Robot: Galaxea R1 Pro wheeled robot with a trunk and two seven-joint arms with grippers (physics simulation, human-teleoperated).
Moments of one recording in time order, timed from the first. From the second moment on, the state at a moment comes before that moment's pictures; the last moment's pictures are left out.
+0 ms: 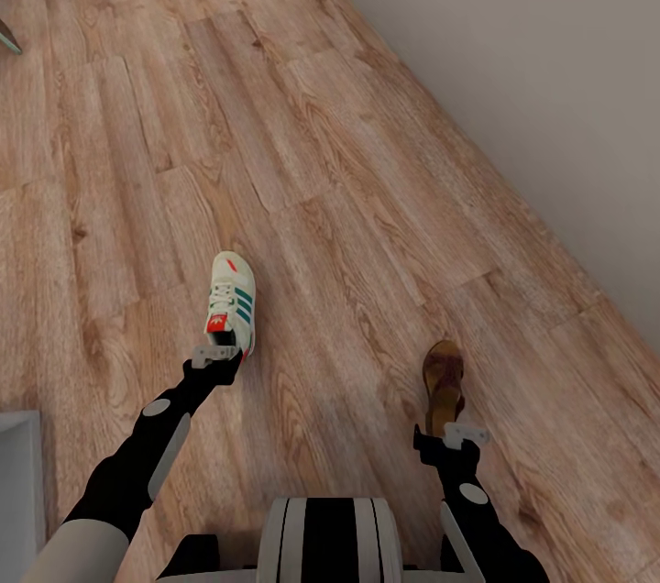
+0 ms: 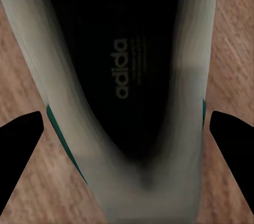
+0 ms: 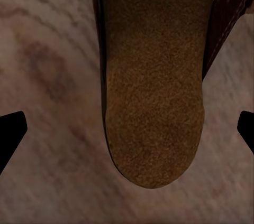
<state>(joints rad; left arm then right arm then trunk) -0.54 0.09 -0.04 -1.03 0.13 0.16 -0.12 -0.31 0.03 0.08 -0.97 -0.12 0.08 -0.27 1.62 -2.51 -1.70</state>
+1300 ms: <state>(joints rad) -0.53 0.09 -0.11 -1.28 0.15 0.23 -0.11 -0.31 0.03 0.08 -0.97 -0.12 0.08 -0.27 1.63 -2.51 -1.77</state>
